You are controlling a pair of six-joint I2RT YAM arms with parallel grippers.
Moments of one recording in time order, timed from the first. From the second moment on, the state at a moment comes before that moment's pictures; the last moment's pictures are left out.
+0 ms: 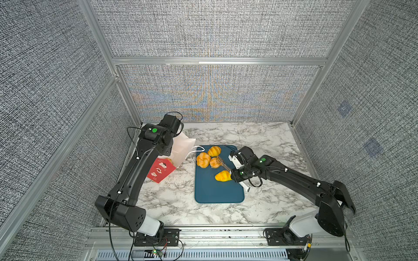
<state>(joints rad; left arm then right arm) -0.38 1.50 1.73 -1.49 -0.58 -0.22 0.72 1.48 1.11 -0.74 -0.08 0.32</state>
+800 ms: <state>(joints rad) -0.38 1.52 1.76 -1.49 -0.56 -0.22 0.70 1.46 1.46 -0.94 -0.01 0.27</state>
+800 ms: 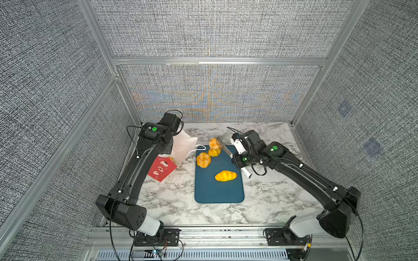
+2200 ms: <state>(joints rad) -0.38 1.54 1.77 -1.49 -0.55 -0.22 0.90 1.66 1.98 -1.11 -0.02 0.29</state>
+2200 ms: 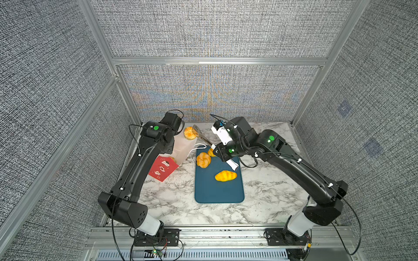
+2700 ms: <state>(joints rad) -0.38 1.54 1.77 -1.49 -0.55 -0.22 0.91 1.74 2.06 -1.12 -0.02 0.29</state>
